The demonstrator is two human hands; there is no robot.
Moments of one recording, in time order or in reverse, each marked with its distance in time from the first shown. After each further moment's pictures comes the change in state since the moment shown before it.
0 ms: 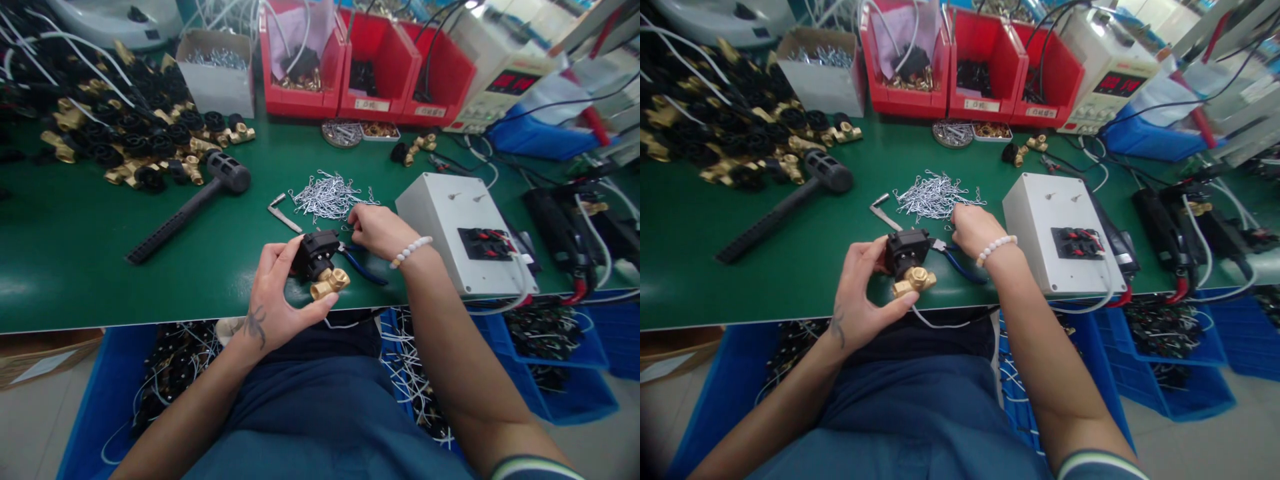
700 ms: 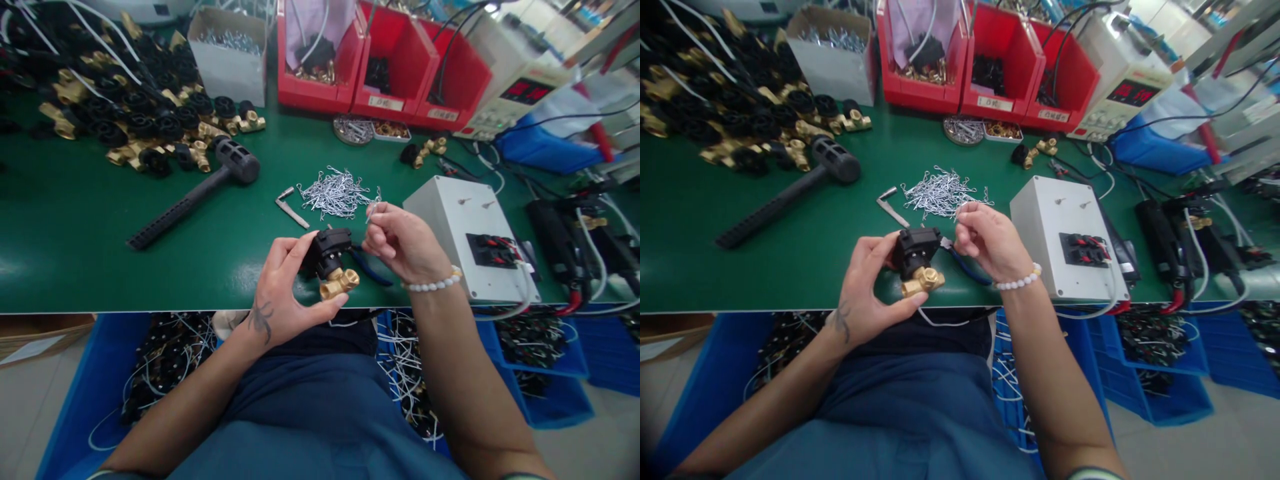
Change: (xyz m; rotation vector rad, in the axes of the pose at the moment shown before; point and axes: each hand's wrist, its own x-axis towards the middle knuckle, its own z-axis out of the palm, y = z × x) left_hand -0.001 -0.001 0.002 -0.001 0.008 0.029; right_hand -0.032 -0.005 0.006 1.635 -0.023 -0.026
